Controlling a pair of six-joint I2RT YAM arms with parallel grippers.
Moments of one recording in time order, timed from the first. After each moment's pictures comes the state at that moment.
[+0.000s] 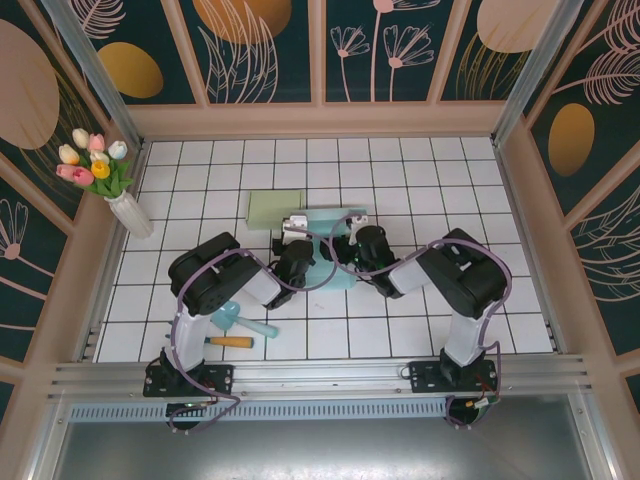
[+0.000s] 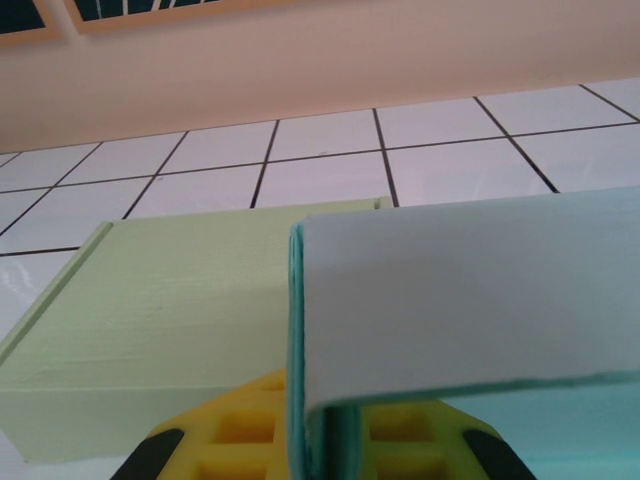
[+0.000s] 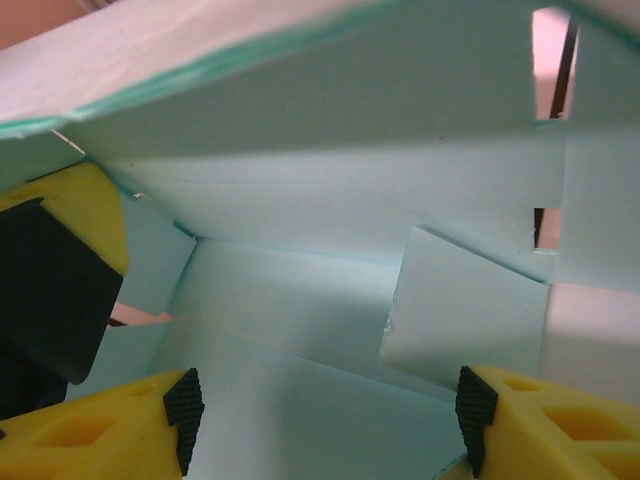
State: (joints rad) left arm -0.84 2.05 0.71 1.04 -0.86 -0.13; right arm 0.68 1.84 0.60 0.80 -0.04 0.51
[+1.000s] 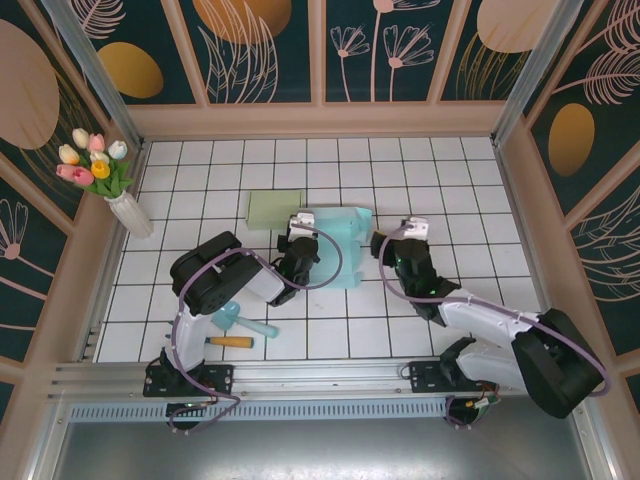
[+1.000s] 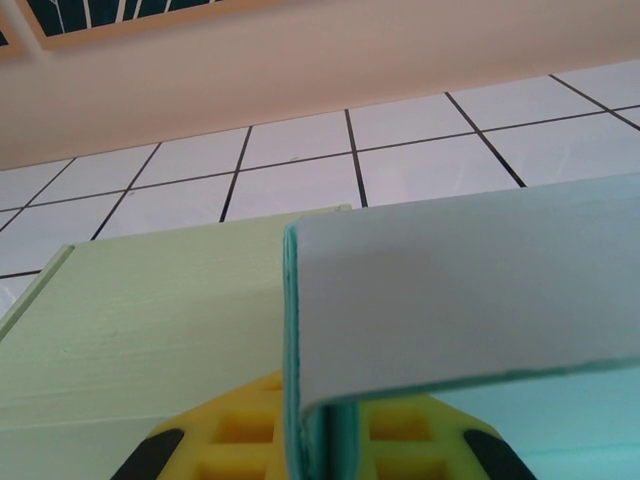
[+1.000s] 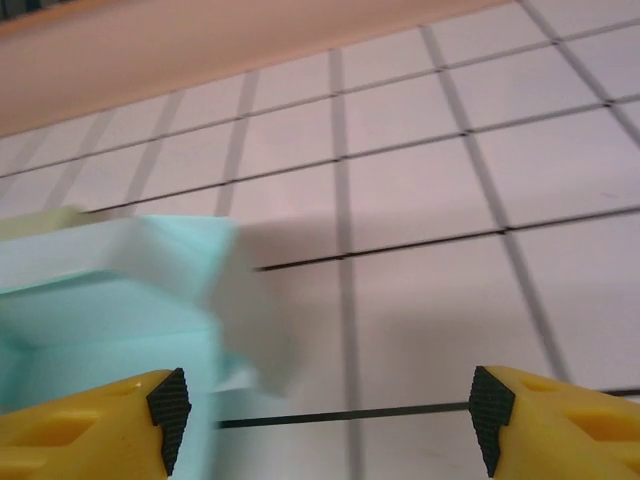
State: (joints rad) left arm -0.84 2.06 0.76 1.00 -0.82 -0.08; right arm 0.60 1.15 0.34 0.36 0.44 0.47
